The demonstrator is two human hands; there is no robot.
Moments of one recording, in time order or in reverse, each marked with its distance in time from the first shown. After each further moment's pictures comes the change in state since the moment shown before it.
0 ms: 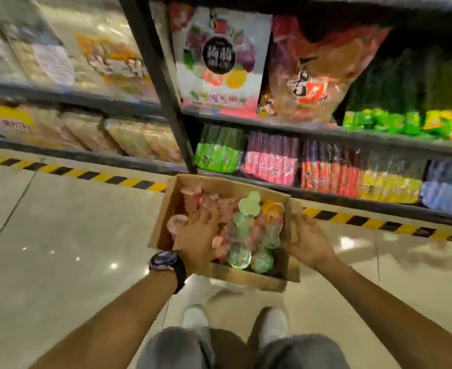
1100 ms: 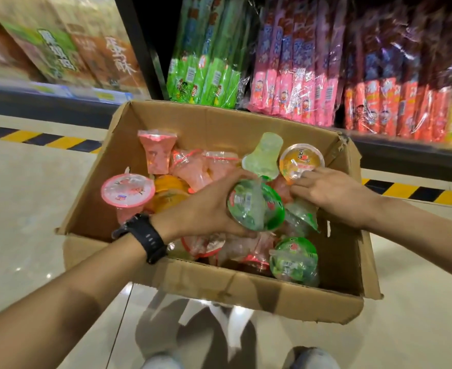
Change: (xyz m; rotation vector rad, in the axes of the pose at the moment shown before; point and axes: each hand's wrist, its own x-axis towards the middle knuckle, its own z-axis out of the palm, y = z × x) left_hand 0.136 -0.023 0.225 -0.869 -0.013 0.432; right_hand 0.174 0.106 0.184 -0.716 0.177 -0.812
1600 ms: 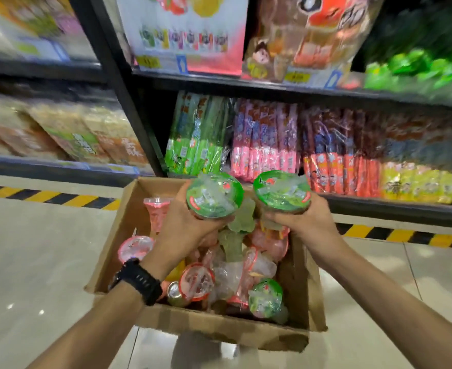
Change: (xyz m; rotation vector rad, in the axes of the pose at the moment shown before) left_hand 0.008 0.112 -0.060 -0.287 0.631 -0.157; right_hand -0.003 -0.013 -0.125 1.512 0.610 0.862
